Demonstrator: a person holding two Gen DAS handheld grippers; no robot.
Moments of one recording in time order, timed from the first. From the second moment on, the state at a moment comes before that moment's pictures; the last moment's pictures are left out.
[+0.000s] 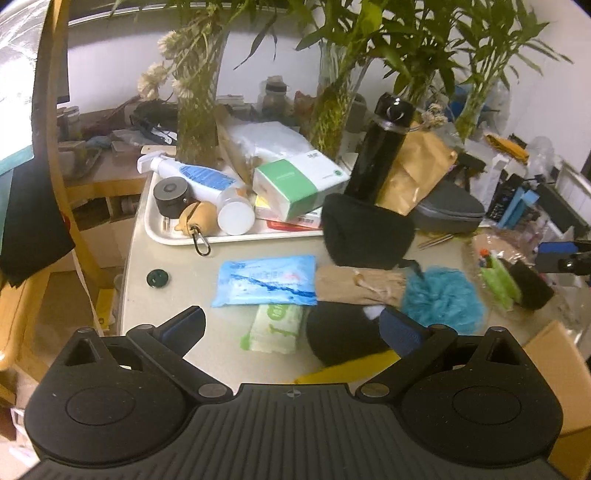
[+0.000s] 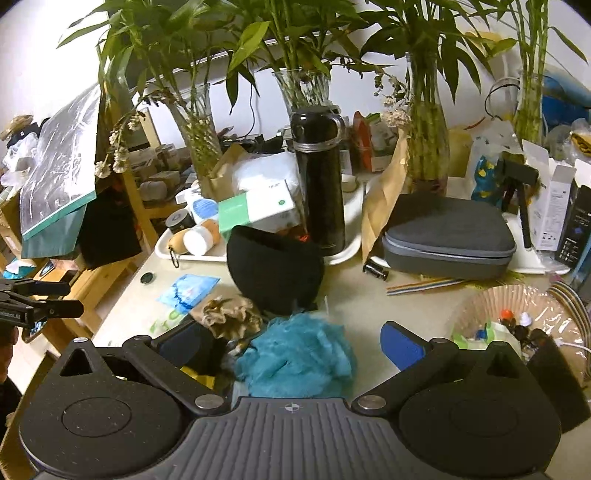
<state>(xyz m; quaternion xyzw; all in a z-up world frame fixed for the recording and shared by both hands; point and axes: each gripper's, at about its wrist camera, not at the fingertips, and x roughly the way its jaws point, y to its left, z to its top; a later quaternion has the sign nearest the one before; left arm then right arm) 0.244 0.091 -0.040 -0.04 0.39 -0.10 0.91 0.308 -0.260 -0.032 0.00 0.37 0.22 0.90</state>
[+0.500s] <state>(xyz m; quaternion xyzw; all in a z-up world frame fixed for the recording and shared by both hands) 0.300 0.097 -0.091 0.02 0.40 -0.10 0.91 0.323 -0.267 -0.051 0.04 0.38 0.20 0.90</state>
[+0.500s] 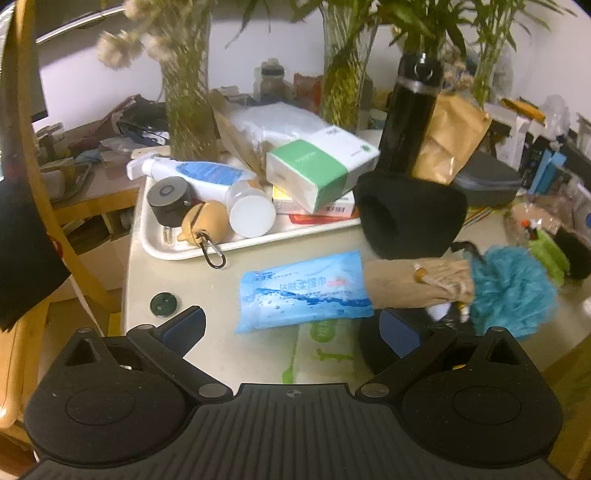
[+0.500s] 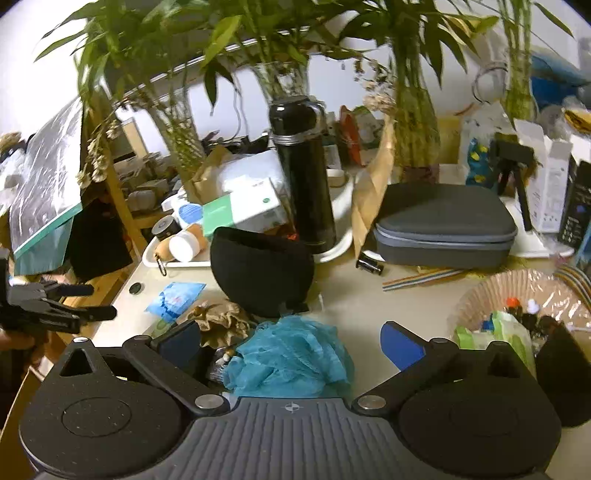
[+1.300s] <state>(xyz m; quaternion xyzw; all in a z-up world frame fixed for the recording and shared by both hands) 0.333 0.043 -0.154 0.20 0.37 -0.17 0.89 0.334 -0.286 -0.056 0.08 0.39 0.15 0.90</state>
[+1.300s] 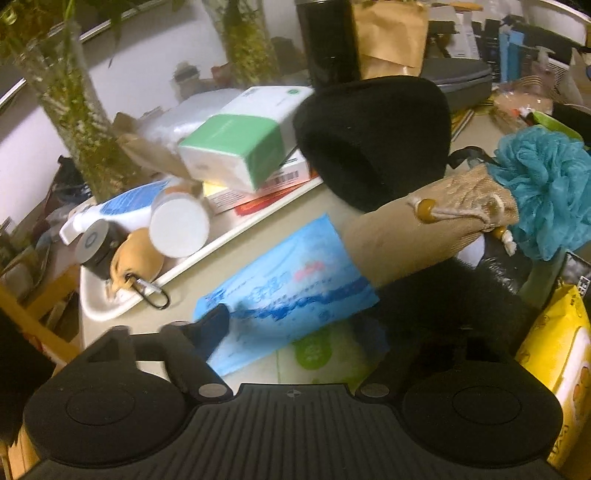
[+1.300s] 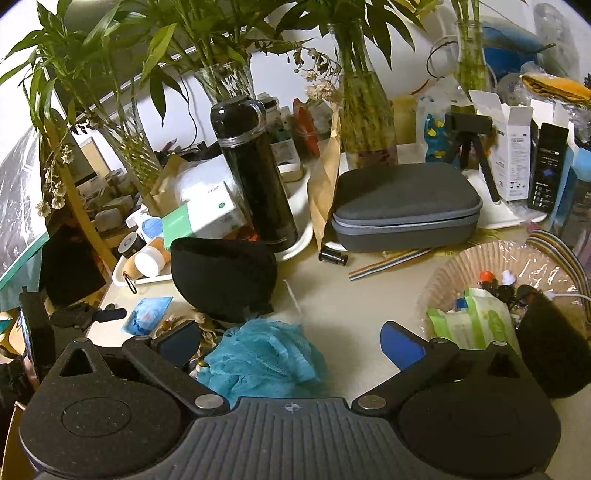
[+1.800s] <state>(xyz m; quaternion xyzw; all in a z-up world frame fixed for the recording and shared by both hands) 0.325 0.053 -0.126 0.17 0.33 -0.15 0.92 0.329 -0.281 -0.051 0.07 0.38 0.15 0.91</state>
